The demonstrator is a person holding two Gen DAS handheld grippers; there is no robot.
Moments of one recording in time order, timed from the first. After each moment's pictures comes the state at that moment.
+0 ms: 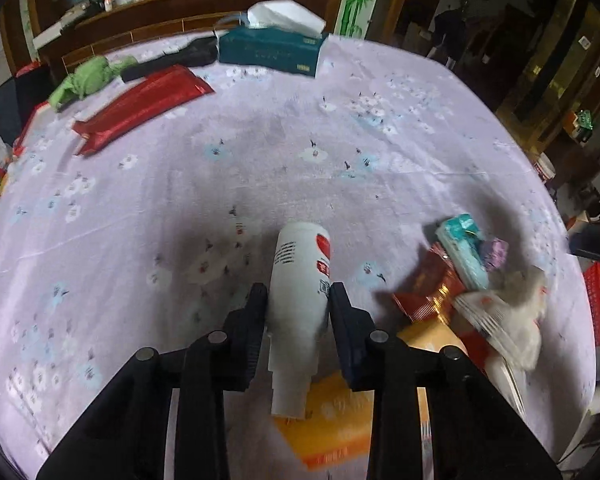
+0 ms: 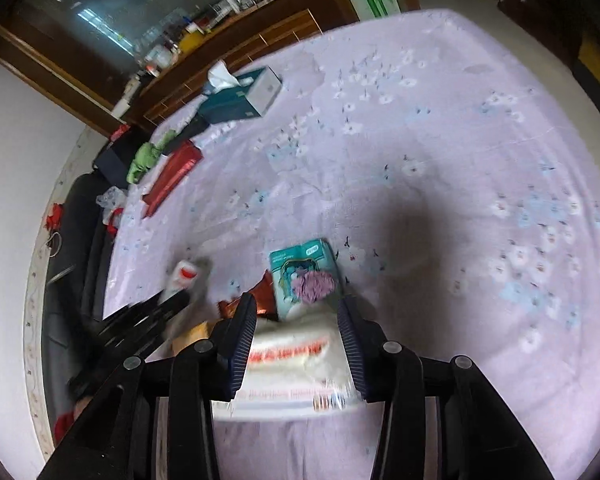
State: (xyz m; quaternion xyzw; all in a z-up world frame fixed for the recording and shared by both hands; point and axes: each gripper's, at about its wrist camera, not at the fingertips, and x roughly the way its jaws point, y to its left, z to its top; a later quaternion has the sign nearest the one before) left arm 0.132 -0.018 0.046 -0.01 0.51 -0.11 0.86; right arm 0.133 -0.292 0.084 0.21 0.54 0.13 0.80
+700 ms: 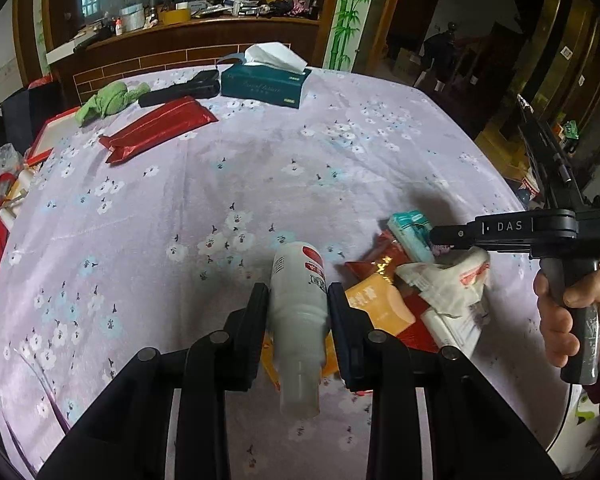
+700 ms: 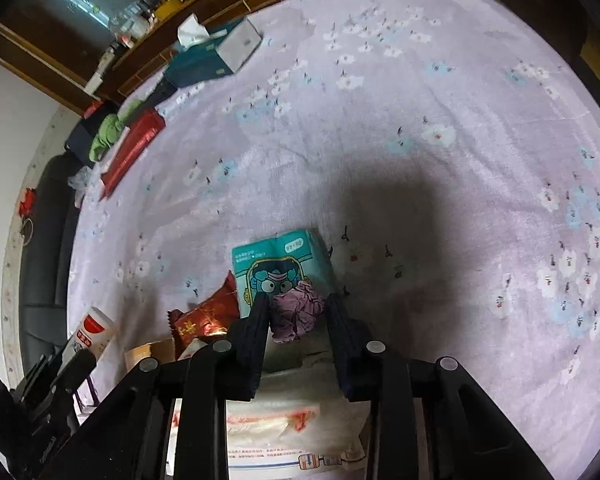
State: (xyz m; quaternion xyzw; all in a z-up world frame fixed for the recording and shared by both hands) left arm 0.074 -0.020 0.086 -0.02 0.46 -0.12 0.88; right arm 0.161 -0.272 0.032 0.18 0.57 0.12 0.79
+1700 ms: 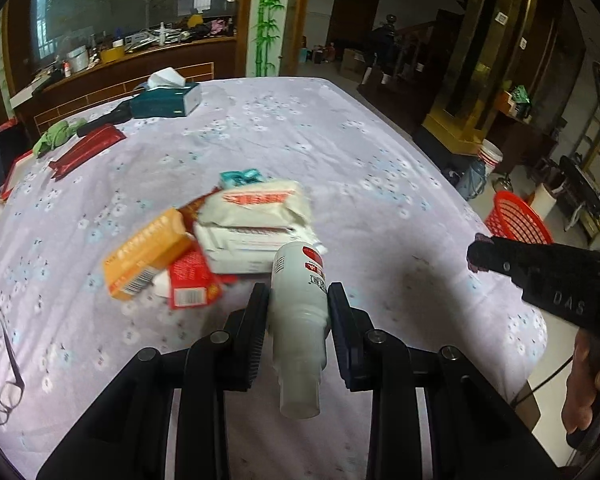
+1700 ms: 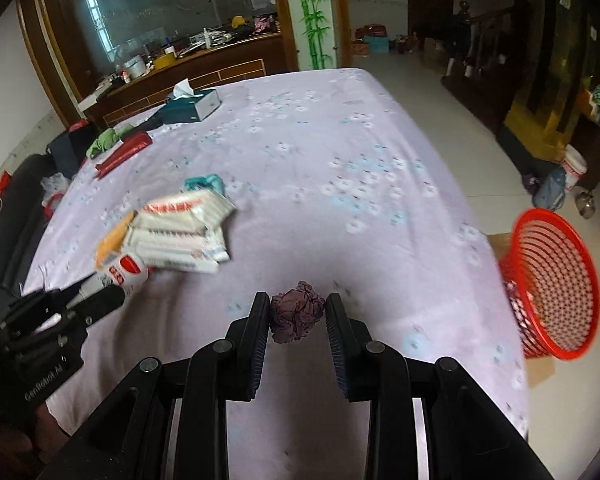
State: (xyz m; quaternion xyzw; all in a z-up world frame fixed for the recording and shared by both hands) left arm -0.053 -0.158 0.106 0.02 0.43 -0.19 0.88; right arm -0.078 -0.351 0.113 0.07 0.46 0.00 0.89
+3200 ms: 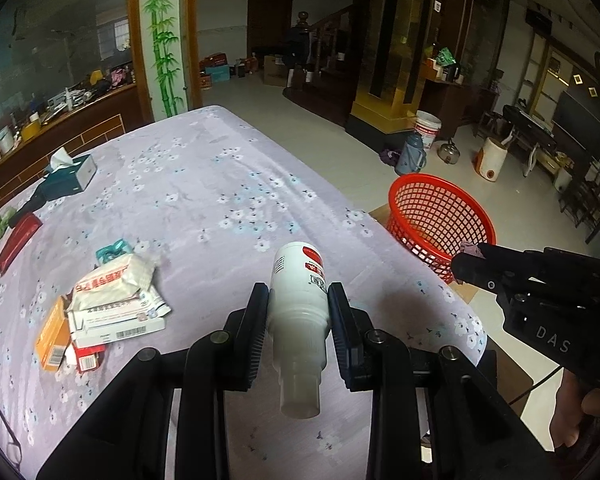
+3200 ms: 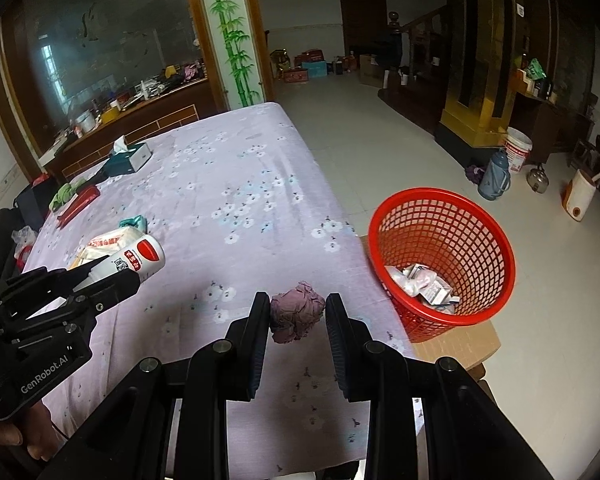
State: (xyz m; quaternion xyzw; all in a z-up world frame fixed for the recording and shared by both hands) left arm -0.080 -0.306 0.142 0.10 0.39 -0.30 0.86; right arm -0.158 -0.458 0.143 0.11 0.41 -0.09 0.90
